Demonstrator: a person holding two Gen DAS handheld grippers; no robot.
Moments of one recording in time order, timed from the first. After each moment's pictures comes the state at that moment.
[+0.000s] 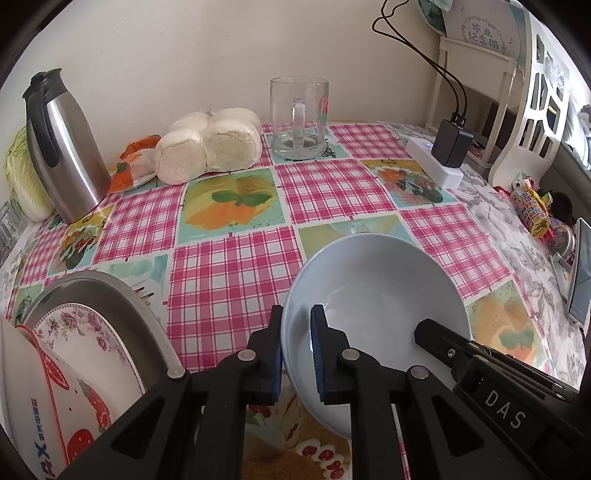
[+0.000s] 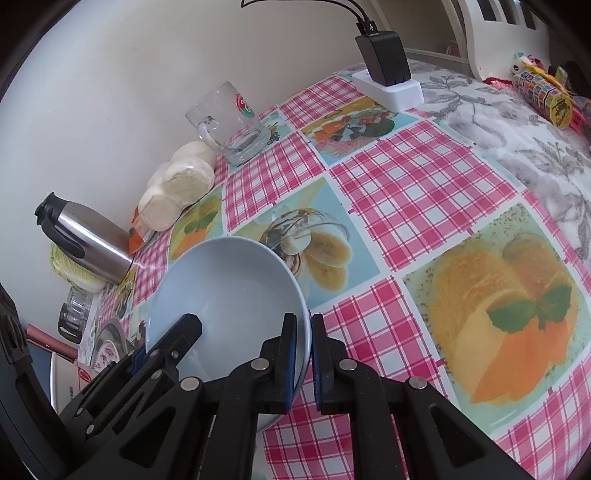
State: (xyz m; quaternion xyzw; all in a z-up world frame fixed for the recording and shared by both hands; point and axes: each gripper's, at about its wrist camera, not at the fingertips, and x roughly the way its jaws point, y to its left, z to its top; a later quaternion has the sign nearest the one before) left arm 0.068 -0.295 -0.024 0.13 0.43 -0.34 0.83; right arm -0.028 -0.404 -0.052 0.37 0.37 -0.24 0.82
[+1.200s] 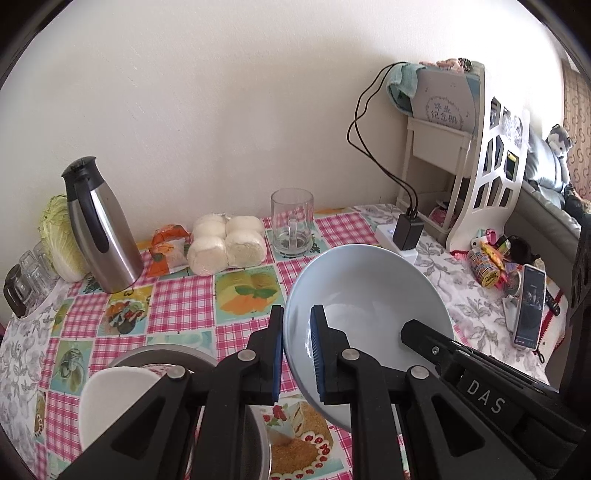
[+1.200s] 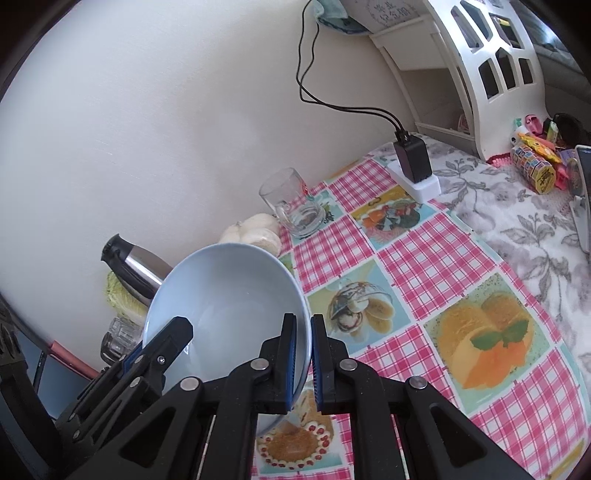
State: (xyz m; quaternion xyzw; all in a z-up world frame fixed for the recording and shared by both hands) left arm 0.039 -0.241 0.106 0.10 0.32 -0.37 0.87; right arm -0.062 -0.365 0.061 0.35 0.26 -0.23 0.87
